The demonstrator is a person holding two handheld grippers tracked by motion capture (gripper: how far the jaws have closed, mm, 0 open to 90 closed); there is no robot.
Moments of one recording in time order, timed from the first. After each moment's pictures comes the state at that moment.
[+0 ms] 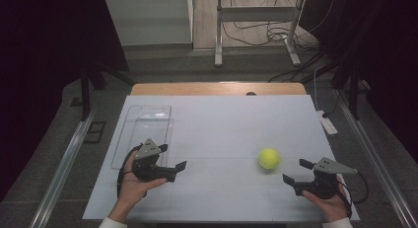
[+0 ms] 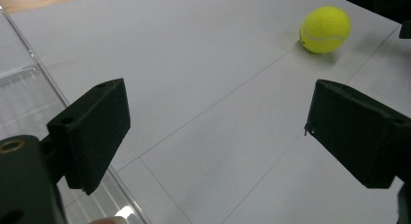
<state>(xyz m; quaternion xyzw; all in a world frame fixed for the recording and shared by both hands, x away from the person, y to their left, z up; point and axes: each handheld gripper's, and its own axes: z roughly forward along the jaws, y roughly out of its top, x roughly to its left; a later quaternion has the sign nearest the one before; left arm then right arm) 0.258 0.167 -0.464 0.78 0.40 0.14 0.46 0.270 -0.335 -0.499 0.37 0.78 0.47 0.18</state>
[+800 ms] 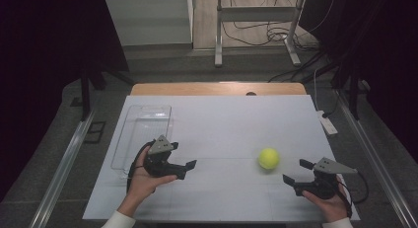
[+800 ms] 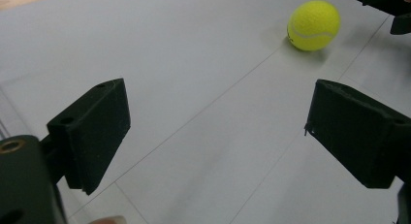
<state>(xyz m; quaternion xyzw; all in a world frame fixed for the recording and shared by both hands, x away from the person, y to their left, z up) 0.273 0.144 -0.463 0.80 0.38 0.12 0.45 0.270 -0.335 -0.500 0.37 0.78 0.47 0.18</state>
